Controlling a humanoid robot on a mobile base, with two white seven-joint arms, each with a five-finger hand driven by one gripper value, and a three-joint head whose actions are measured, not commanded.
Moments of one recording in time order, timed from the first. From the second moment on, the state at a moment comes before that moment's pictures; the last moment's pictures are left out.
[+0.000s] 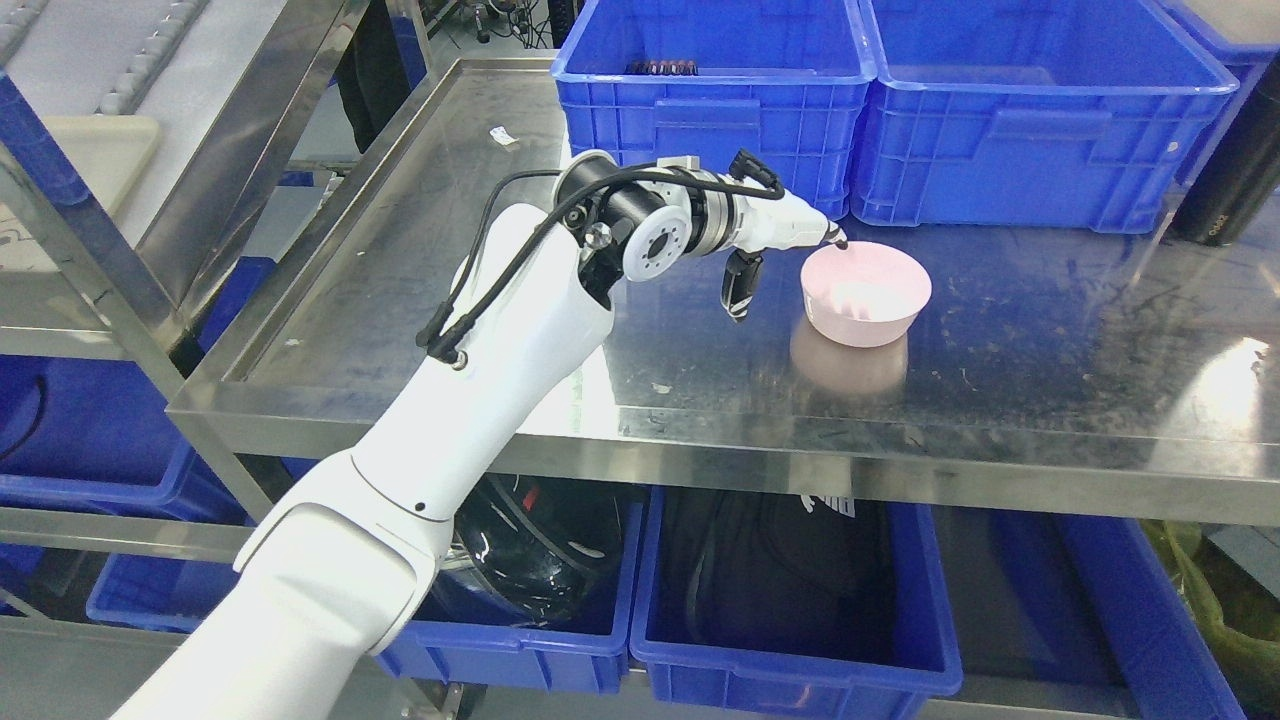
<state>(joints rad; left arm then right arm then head) -0.97 0.00 -0.64 -1.31 -0.90 -0.06 -1.04 0.06 0.00 0.00 0.00 0.04 -0.12 -0.26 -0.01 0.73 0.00</state>
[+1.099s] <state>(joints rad) -0.99 0.00 -0.72 -1.15 -0.75 -0.28 -0.91 0.06 0.00 0.00 0.00 0.04 -0.12 -0.26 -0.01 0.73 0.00</state>
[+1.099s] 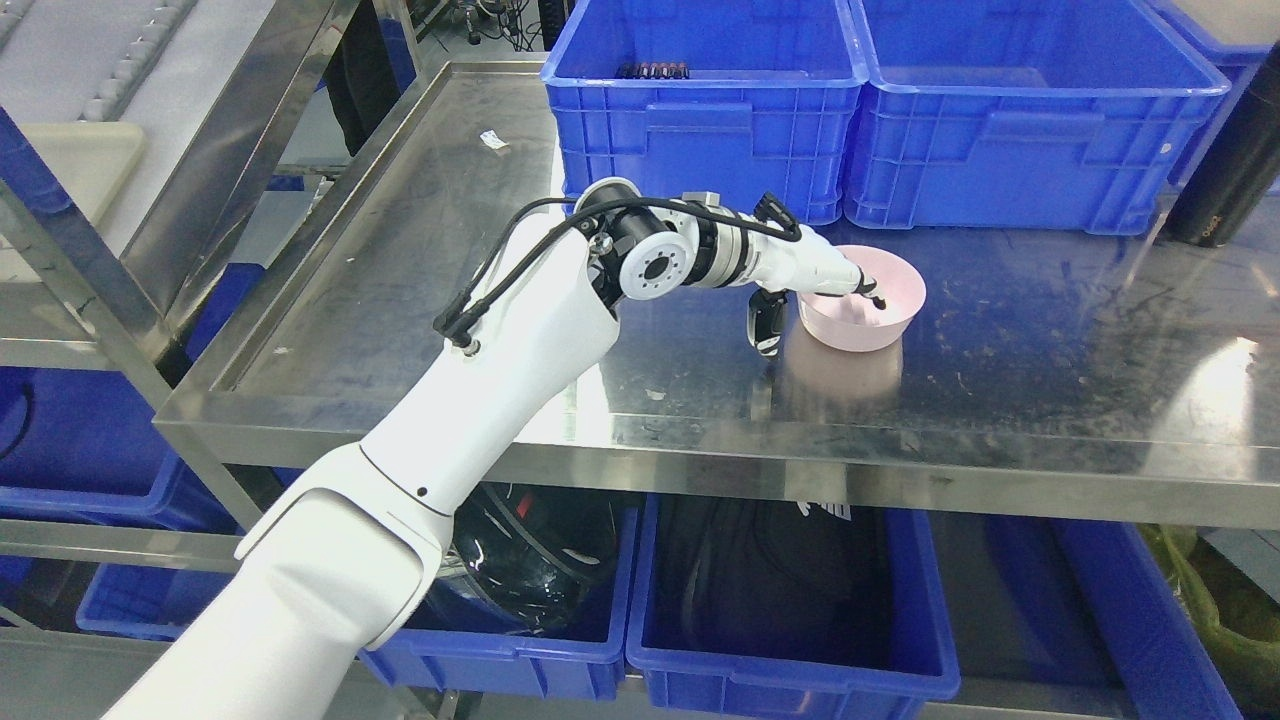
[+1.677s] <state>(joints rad) -0.99 0.00 -0.76 -1.09 -0.68 -0.33 -0.87 0.06 0.00 0.00 0.00 0.04 -0.12 -0.26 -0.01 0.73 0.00</state>
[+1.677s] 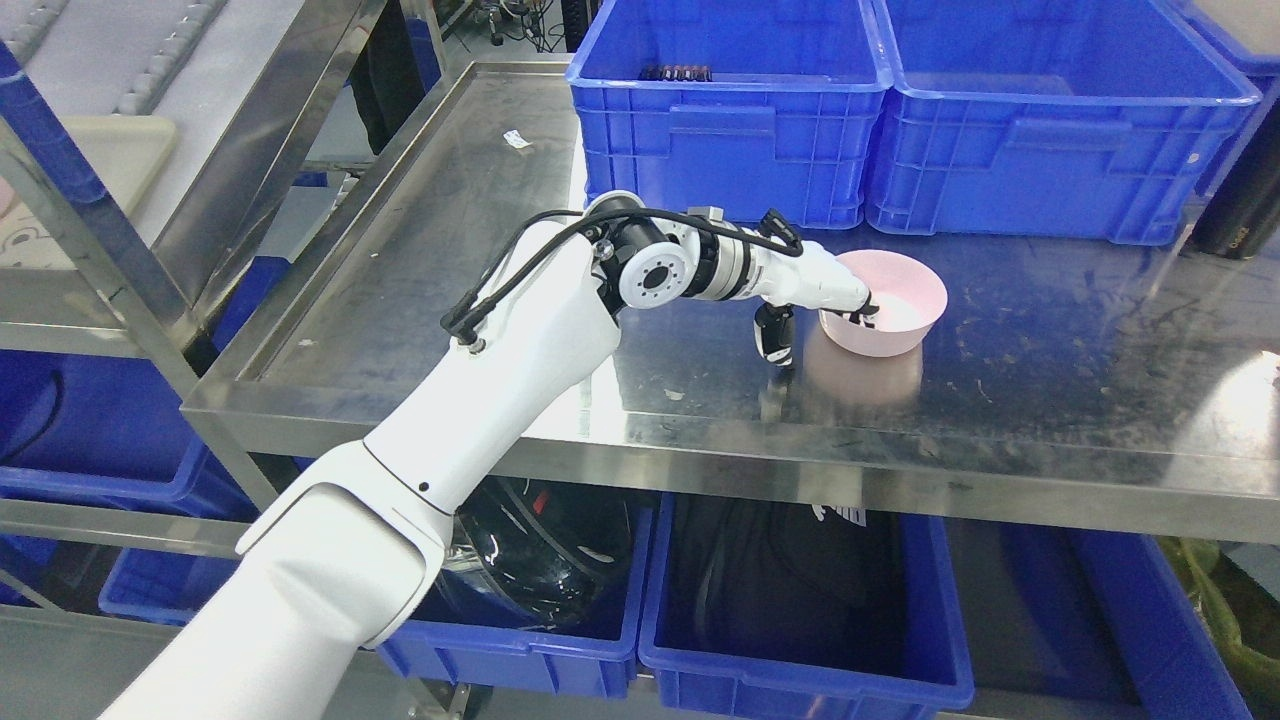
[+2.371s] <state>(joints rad) -0.98 0.00 -0.67 -1.09 -0.66 -0.49 -0.94 0.06 0.00 0.00 0.00 0.04 -0.12 -0.26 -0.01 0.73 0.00</state>
